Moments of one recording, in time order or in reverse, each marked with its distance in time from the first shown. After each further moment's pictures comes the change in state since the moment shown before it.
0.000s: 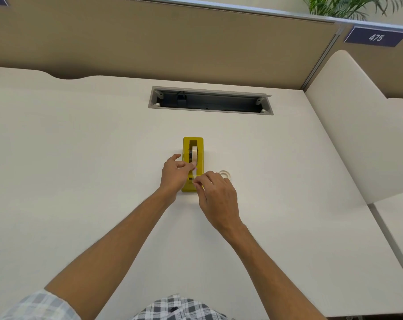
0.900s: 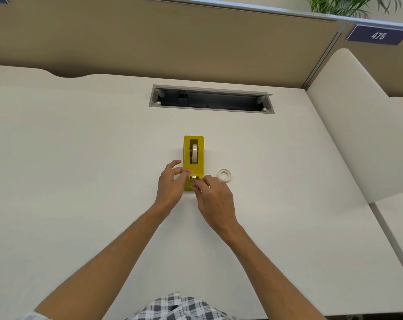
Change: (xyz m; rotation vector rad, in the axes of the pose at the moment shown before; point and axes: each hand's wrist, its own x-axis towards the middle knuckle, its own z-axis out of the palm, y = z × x) left_hand -0.022 -0.023 -0.007 0.033 0.022 0.108; right_hand -0.009 0.006 0.023 -0.015 -0.038 0.020
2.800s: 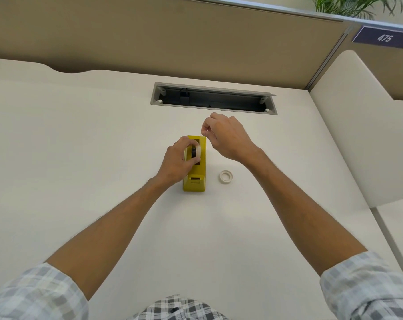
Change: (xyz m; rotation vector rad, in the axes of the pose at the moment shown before) left_hand 0.057 0.024 -0.008 0.281 -0.139 0.383; right_hand 0.148 0.026 -0.059 -0.136 -0.249 -0.138
